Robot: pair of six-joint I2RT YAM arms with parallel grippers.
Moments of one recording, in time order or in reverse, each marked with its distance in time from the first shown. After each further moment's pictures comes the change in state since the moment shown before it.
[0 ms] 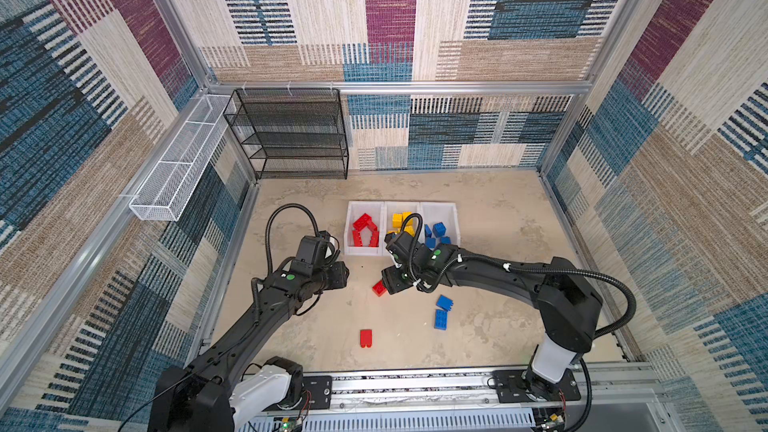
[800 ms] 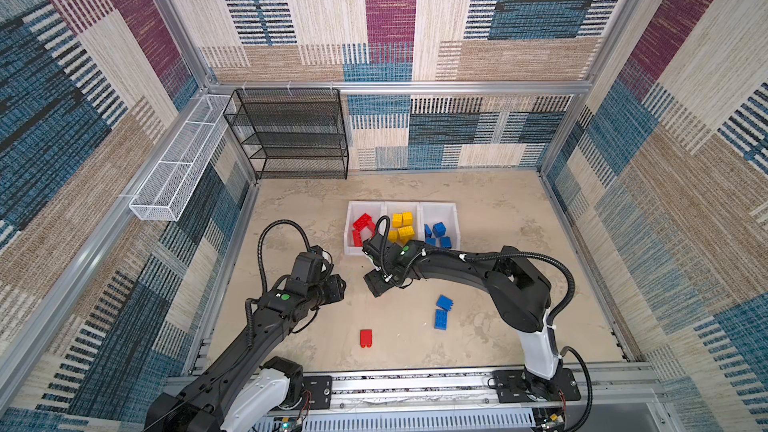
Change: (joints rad) left arm 0.000 -0.126 -0.144 0.026 0.001 -0.101; right arm 0.031 0.285 0.259 -0.100 0.040 -0.142
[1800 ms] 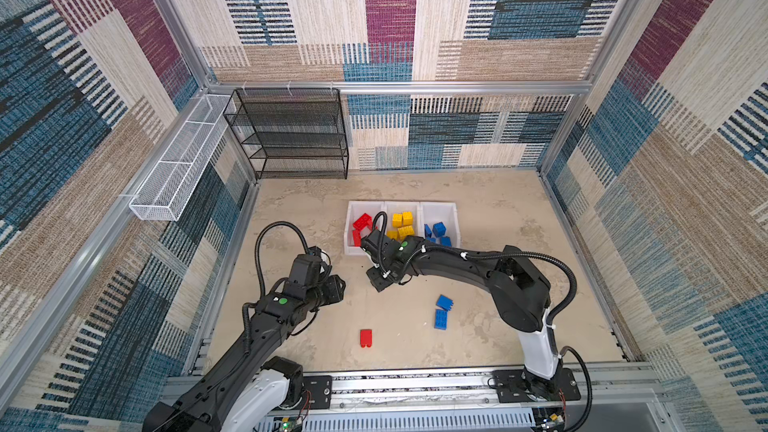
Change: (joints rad) left arm 0.000 -0.041 -0.010 0.004 0.000 -0.007; right arm 0.000 -0.006 0.121 -0.078 0.004 -0.035
